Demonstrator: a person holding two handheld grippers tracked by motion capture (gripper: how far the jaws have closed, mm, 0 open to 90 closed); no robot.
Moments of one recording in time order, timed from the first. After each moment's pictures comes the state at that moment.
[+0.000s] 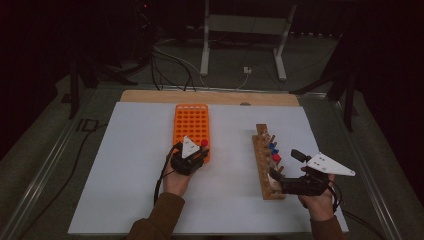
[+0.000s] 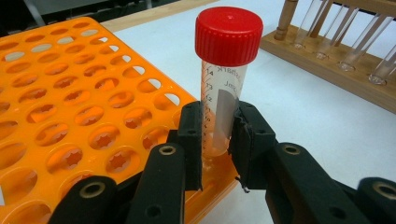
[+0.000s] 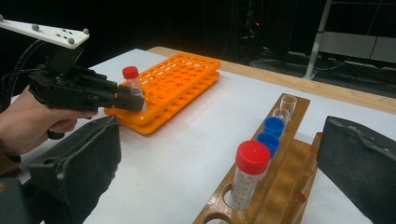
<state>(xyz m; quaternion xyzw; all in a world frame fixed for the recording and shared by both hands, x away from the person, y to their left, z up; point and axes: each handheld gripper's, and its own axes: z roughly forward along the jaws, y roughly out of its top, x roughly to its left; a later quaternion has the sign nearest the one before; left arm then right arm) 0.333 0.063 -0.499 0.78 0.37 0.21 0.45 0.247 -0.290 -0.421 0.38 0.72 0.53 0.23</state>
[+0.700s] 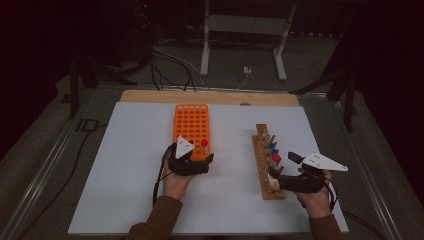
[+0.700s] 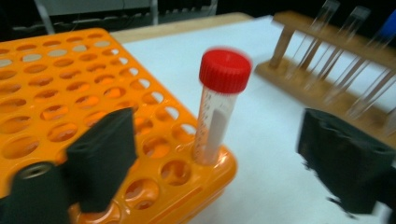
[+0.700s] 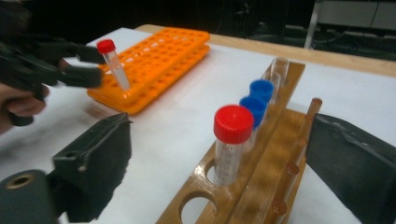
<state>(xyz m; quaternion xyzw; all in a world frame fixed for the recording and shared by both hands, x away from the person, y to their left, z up) 0.320 0.072 -0.483 0.73 0.41 0.19 0.51 0.262 -0.295 -0.442 0.42 0.73 0.50 0.21</state>
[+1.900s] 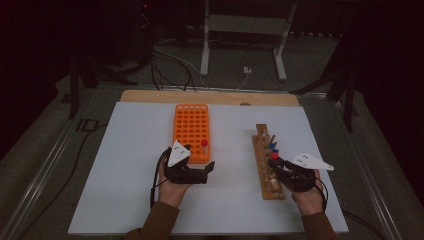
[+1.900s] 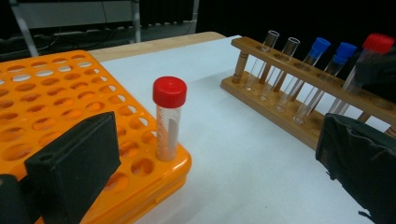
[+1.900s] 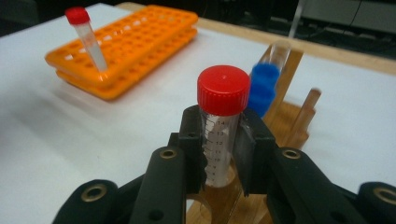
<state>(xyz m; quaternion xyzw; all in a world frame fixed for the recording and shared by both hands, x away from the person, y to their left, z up) 0.290 0.074 -0.461 0.74 0.38 0.18 0.53 0.267 -0.279 -0.451 0.42 0.74 0.46 0.25</state>
